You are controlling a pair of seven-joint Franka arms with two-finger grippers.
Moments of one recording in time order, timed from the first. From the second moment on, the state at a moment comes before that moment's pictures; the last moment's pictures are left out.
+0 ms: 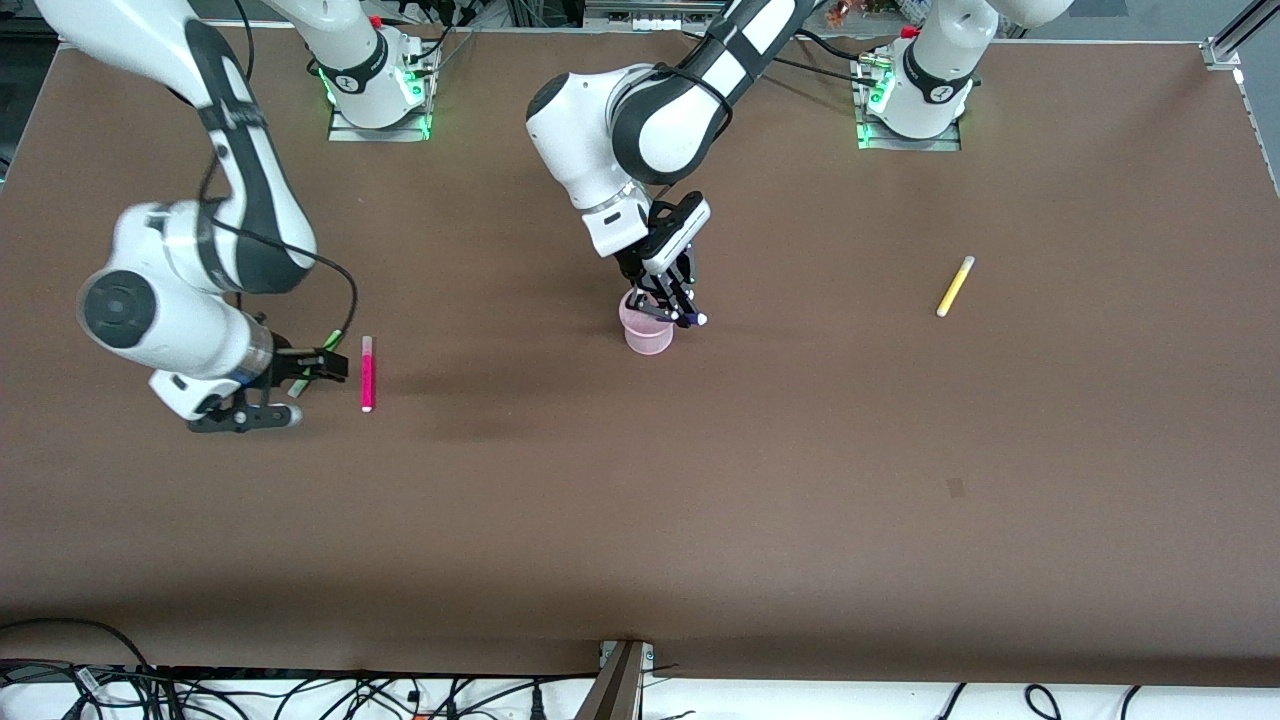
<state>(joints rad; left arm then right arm) -0.99 0.64 0.05 -1.46 0.66 1.85 -2.26 0.15 0.43 -0.06 -1.85 0.01 2.20 0.00</state>
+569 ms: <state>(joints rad) -1.01 0.68 0.05 -1.46 0.66 1.85 -2.26 0.15 0.48 -0.06 -1.94 0.01 2.34 0.00</state>
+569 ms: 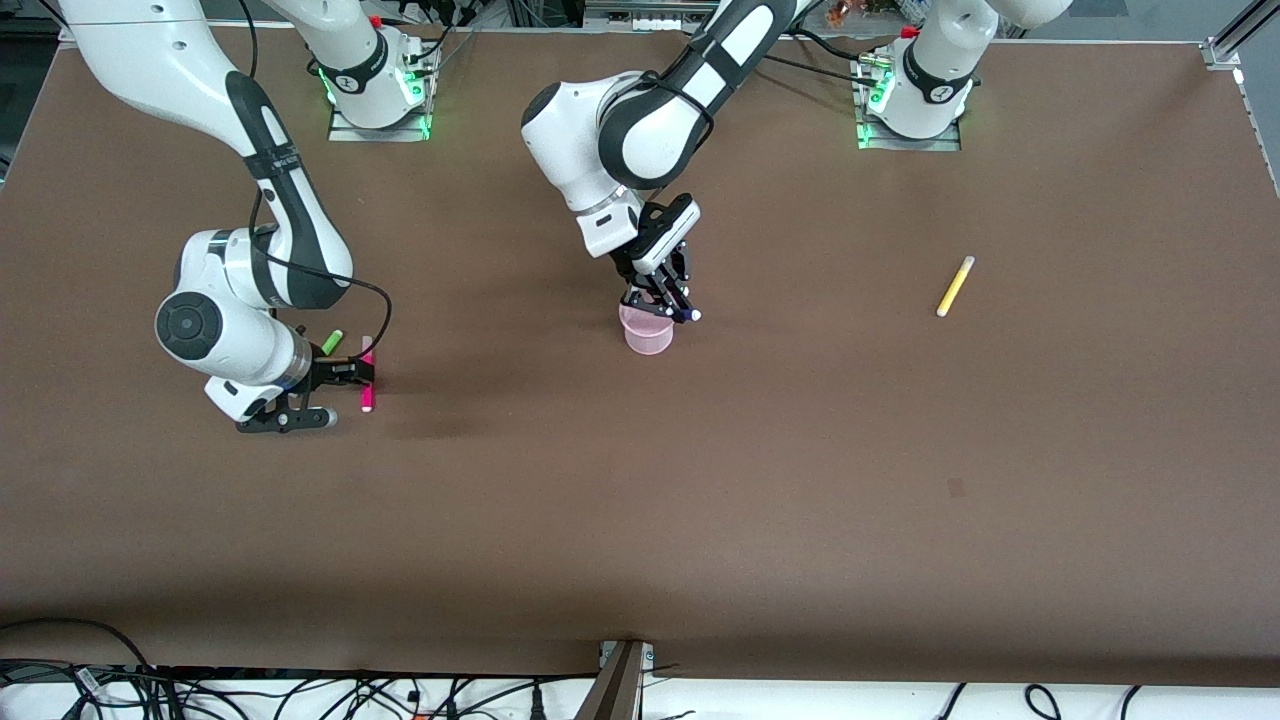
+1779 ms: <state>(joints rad) -0.58 0.36 0.07 -1.40 0.26 1.82 -1.34 0.15 0.54 -0.03 -2.01 0.01 2.51 -0.01</state>
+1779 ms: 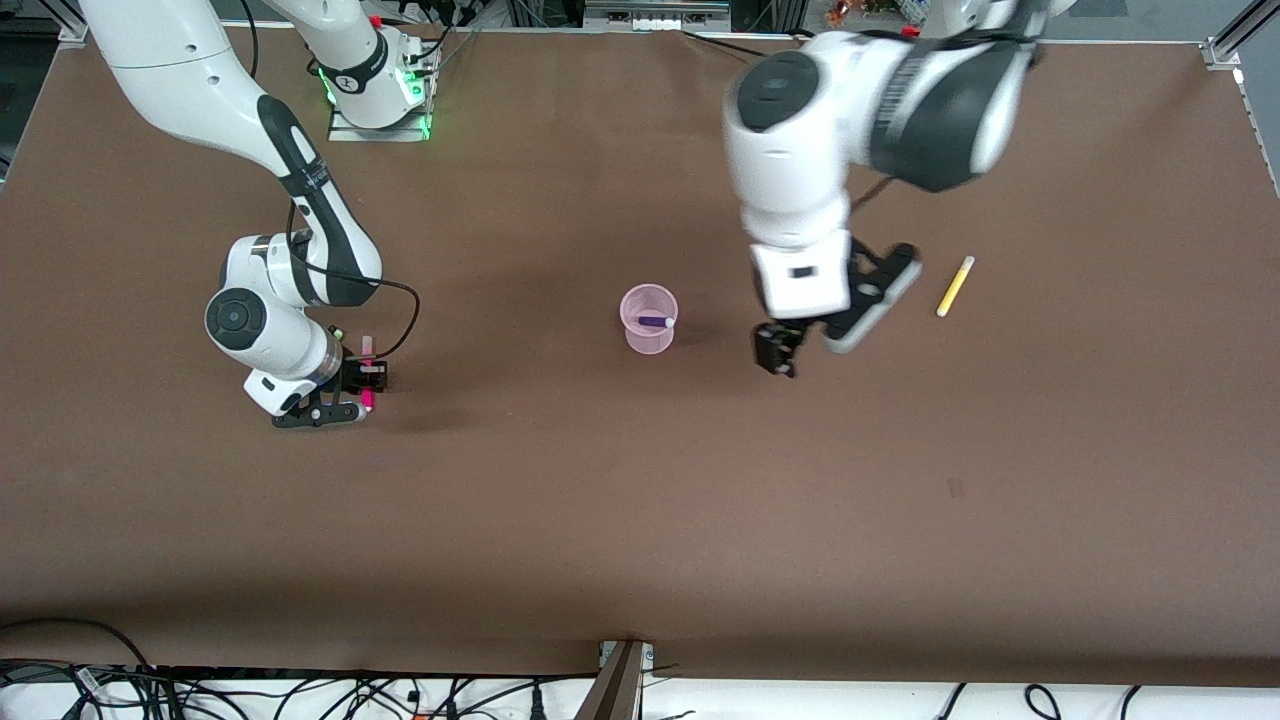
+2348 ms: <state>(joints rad) -0.32 0.34 0.07 -1.41 0.11 1.81 -0.78 0.15 0.53 -0.02 -2.04 0.01 2.58 -0.04</state>
